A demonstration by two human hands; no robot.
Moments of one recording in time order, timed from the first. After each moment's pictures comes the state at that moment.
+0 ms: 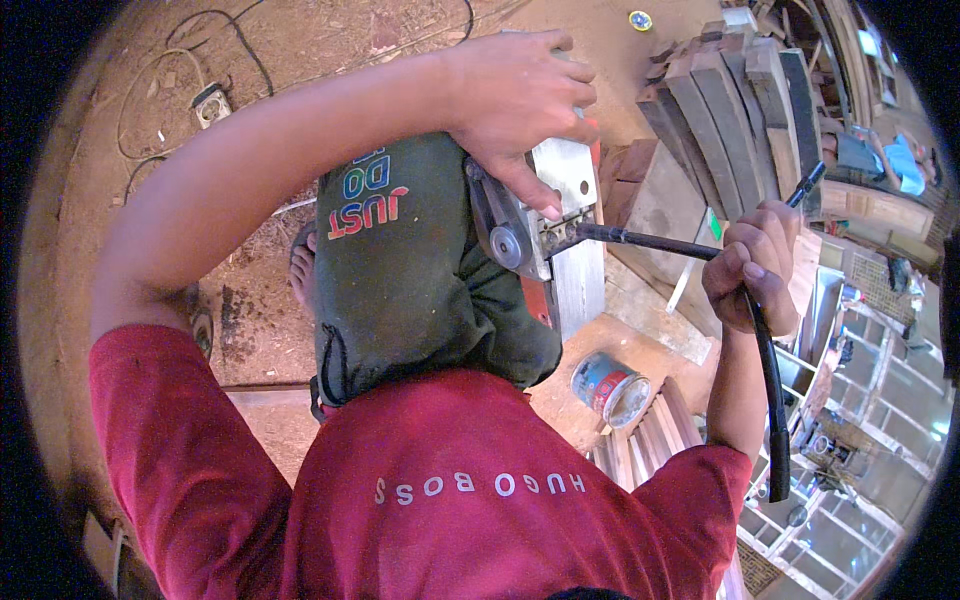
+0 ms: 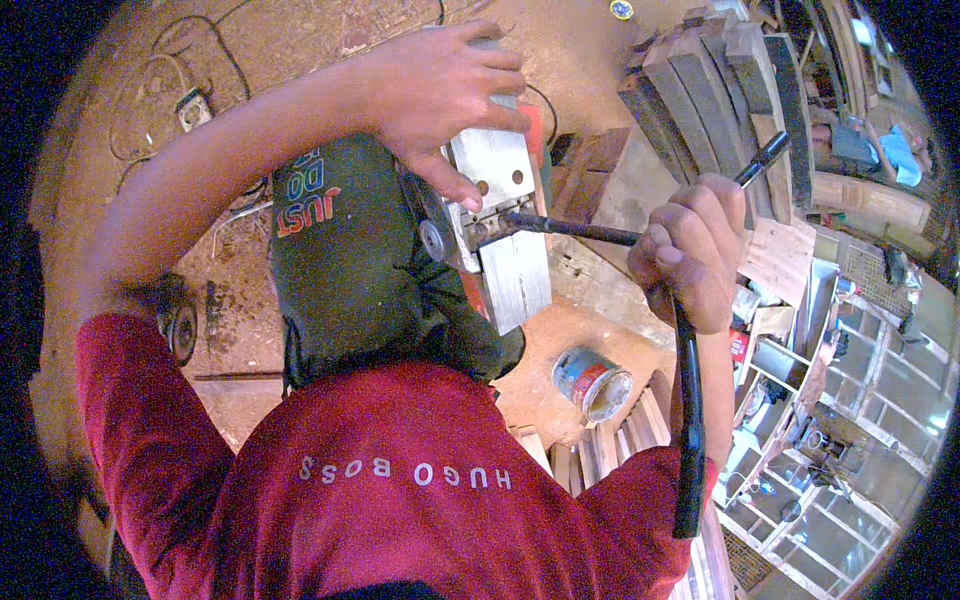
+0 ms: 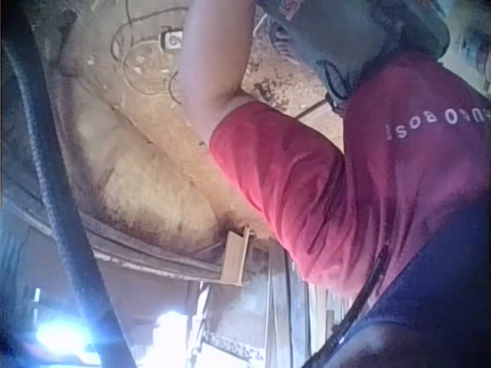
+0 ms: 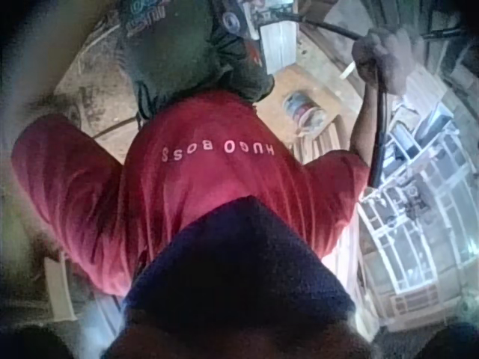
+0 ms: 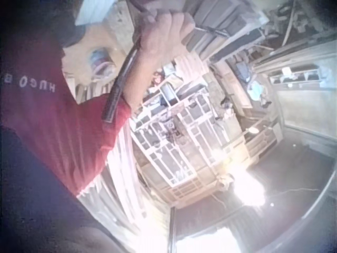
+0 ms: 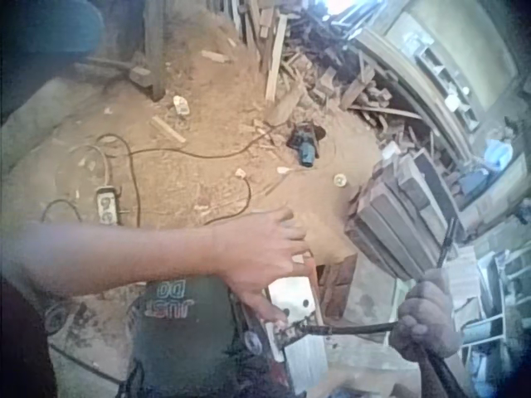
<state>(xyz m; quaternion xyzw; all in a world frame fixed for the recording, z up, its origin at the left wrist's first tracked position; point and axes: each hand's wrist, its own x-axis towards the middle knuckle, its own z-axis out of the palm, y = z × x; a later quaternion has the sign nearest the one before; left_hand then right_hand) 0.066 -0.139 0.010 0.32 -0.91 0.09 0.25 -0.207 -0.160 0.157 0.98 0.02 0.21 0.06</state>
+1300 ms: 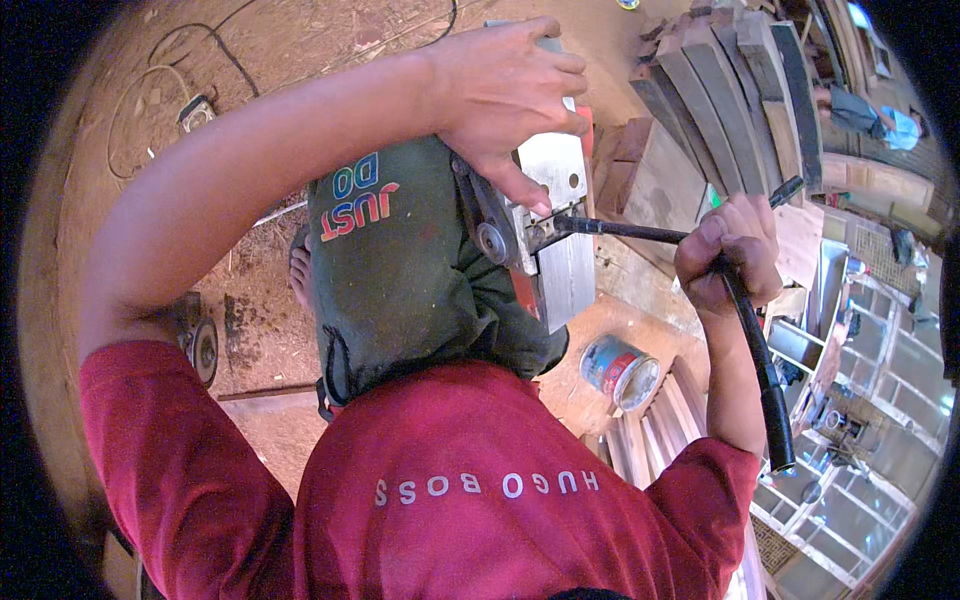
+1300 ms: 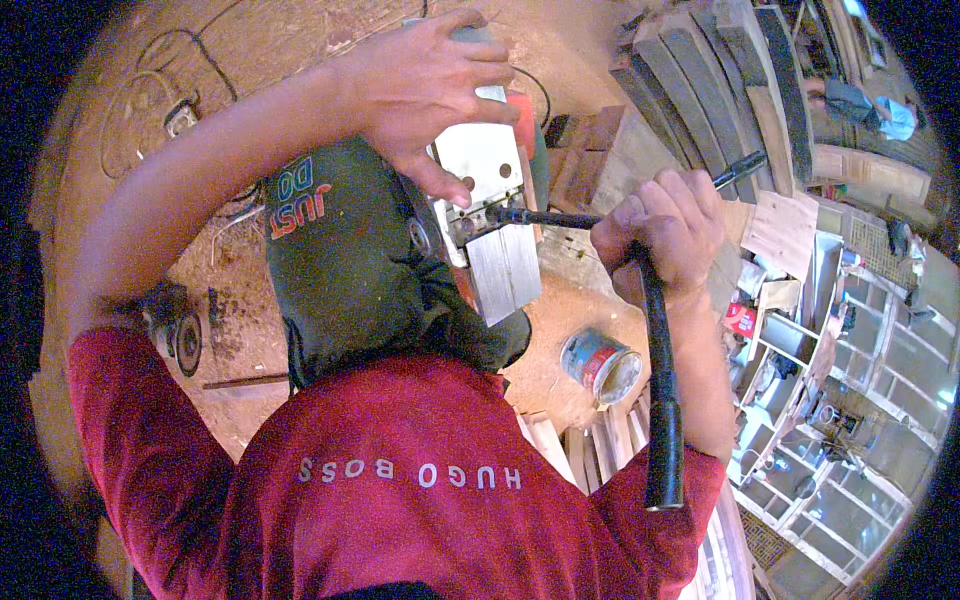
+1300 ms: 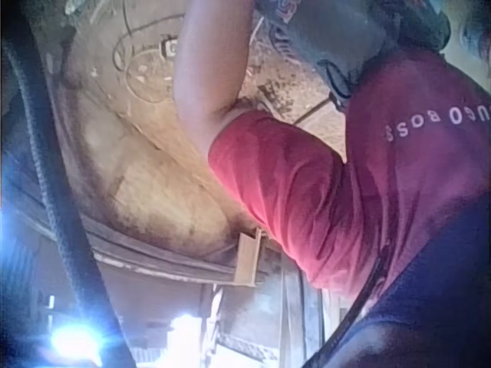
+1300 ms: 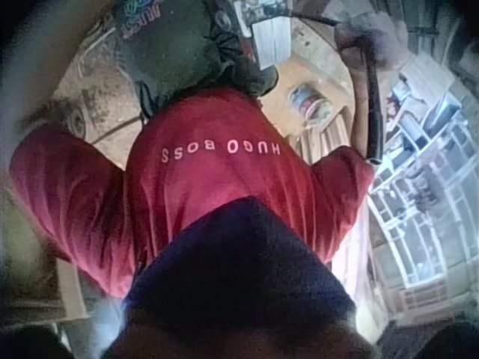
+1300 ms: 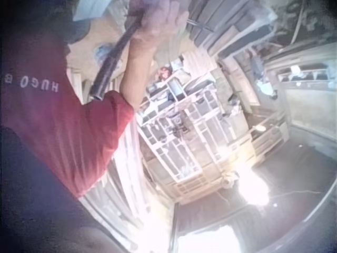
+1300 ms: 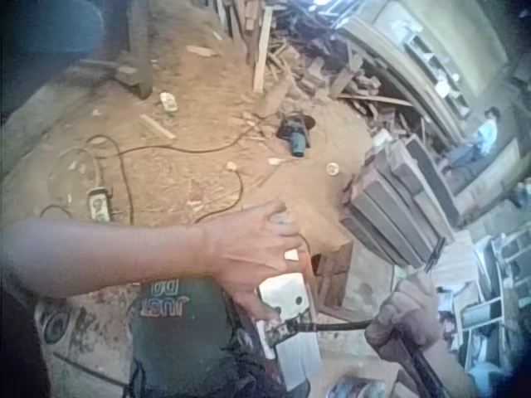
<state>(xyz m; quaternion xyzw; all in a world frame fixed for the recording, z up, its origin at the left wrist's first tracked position) 0.062 -0.125 0.018 0.34 -0.91 0.09 0.22 -0.211 -0.150 0.133 0.97 -0.03 0.22 0.07</state>
